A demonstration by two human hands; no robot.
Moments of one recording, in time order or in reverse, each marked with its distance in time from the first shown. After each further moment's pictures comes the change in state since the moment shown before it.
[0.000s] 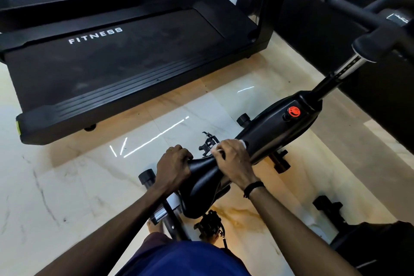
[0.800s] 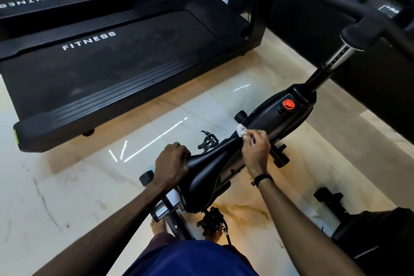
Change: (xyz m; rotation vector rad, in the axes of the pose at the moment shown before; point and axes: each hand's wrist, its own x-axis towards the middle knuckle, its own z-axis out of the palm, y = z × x) left_hand -0.003 0.001 -0.002 0.070 0.024 0.071; right_hand -0.008 0.043 -0.007 0.355 0.450 0.416
